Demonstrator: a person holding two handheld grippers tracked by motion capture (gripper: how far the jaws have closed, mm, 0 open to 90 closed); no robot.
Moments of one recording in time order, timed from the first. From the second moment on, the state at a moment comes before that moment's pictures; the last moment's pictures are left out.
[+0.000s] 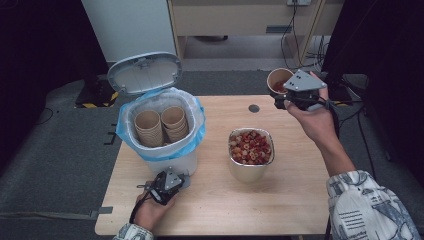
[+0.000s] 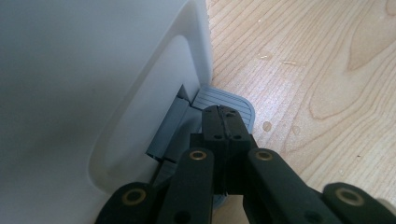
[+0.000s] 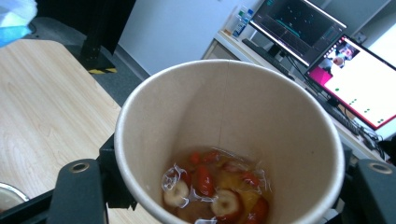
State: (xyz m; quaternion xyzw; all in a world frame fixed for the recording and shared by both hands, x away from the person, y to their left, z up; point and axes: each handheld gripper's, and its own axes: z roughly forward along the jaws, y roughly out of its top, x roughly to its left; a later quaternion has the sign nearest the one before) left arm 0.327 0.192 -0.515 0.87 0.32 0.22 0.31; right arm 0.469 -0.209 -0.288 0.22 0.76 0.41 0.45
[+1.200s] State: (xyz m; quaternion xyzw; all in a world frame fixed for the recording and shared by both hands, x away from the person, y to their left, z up) left arm 0.327 0.192 -0.515 0.87 0.32 0.22 0.31; right arm 0.448 -0.192 -0.303 0.10 0.79 0.33 0.51
